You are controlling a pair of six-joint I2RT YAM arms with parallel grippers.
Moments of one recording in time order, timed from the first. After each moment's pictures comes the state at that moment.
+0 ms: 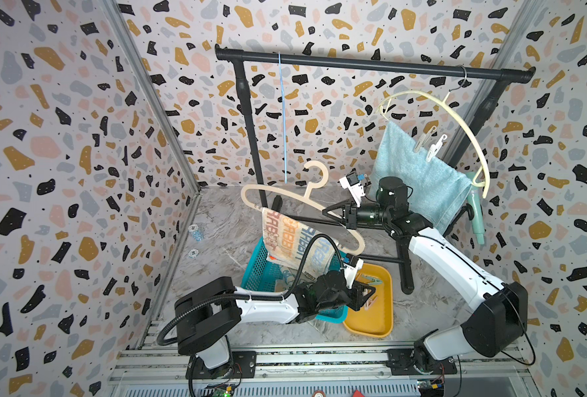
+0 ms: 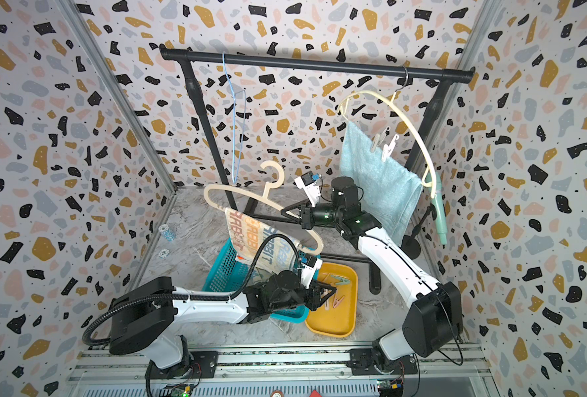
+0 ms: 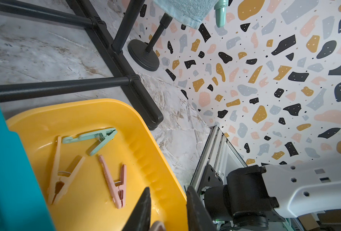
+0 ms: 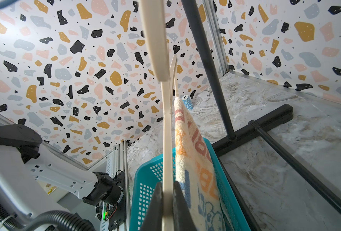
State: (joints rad) left arm -1.19 1.63 0.83 0.49 0.07 -0.70; right arm 0.48 1.46 1.32 -0.14 -0.89 0.26
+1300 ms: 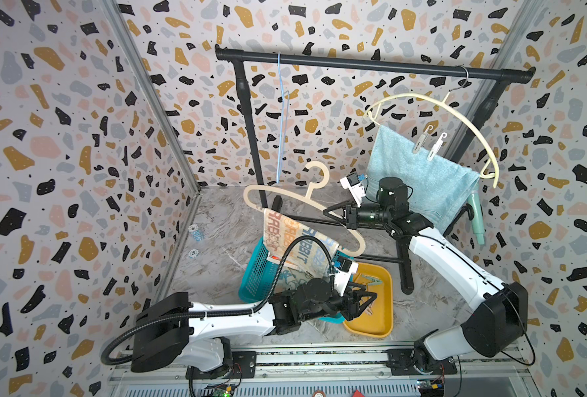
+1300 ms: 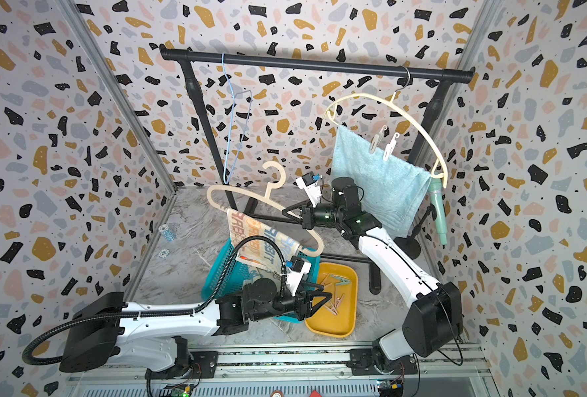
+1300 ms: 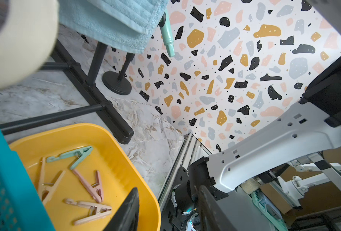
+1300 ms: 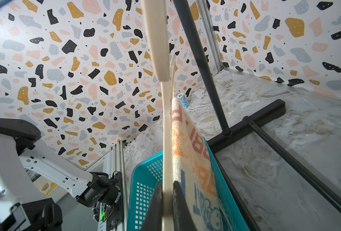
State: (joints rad) left arm -1.27 1.34 0.76 0.42 0.02 -0.60; right arm 0.47 1.46 1.32 -0.16 -0.86 0.24
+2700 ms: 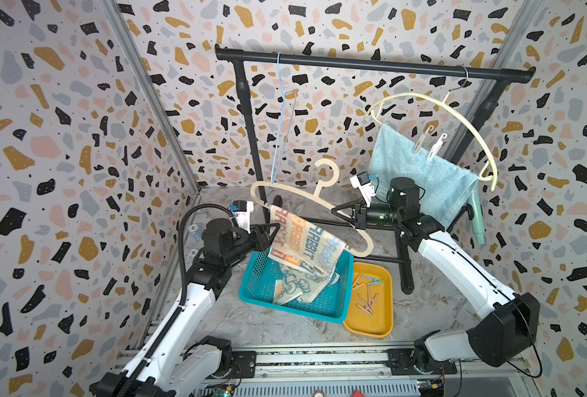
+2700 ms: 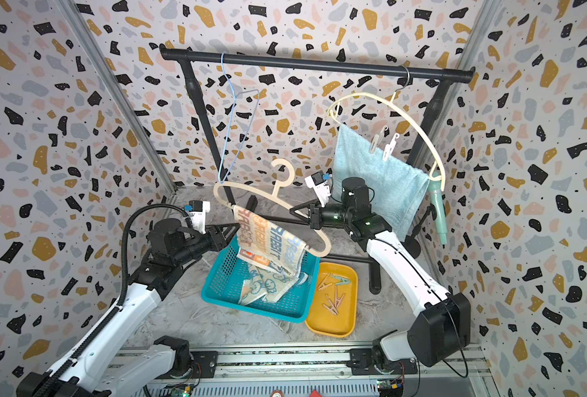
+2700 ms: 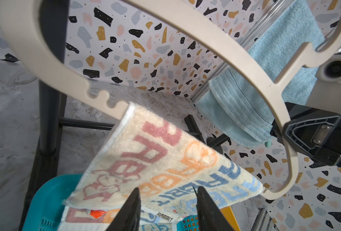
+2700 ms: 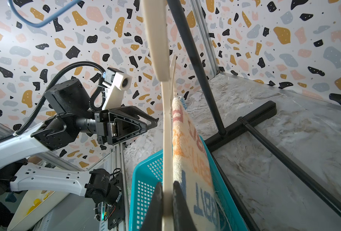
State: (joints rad) left arm -0.21 0.98 0.79 -0.07 0.51 -0.49; right arm 0.42 1.39 1.29 -0.18 -0.89 0.25
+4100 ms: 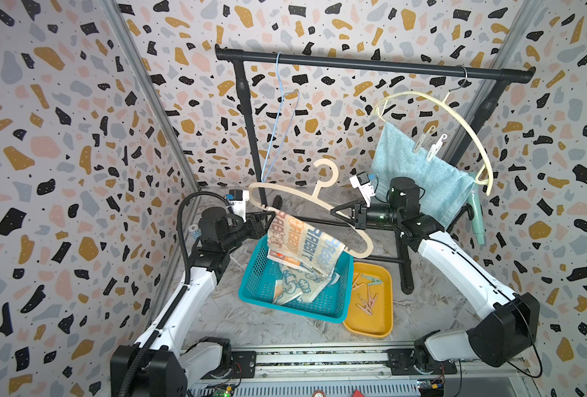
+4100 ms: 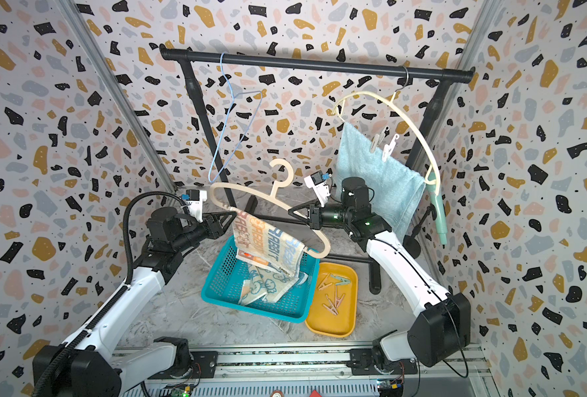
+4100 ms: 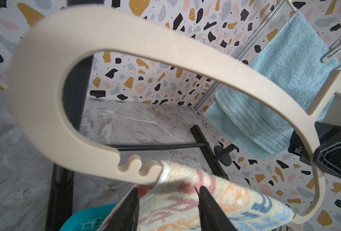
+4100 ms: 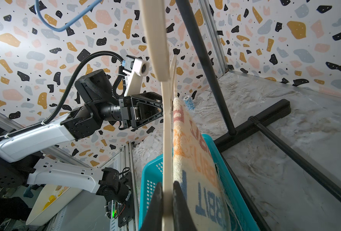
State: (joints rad) left arm -0.12 1.13 0.85 0.04 0.60 -0.41; right arm 0.43 1.39 1.29 -0.17 -0.93 0.29
